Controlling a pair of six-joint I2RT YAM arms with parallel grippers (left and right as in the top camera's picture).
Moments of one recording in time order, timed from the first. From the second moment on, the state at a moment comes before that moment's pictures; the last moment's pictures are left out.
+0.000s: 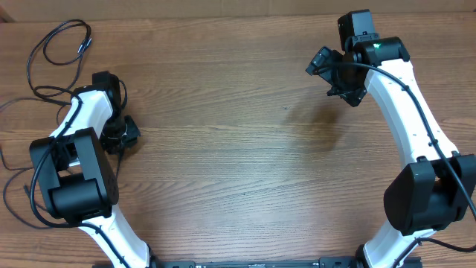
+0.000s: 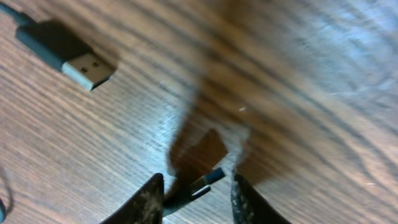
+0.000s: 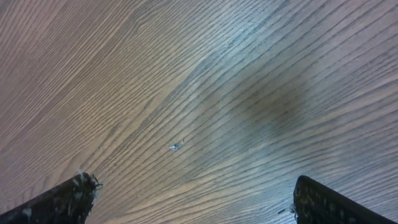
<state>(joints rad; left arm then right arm) 0.22 2.03 1.35 -0.96 -0.20 -0.37 0.14 1.88 1.72 -1.04 -0.03 0.77</state>
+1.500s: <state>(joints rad) 0.78 2.04 1.56 -1.30 -0.07 -0.87 0.14 1.88 1.72 -1.04 -0.03 0.77</state>
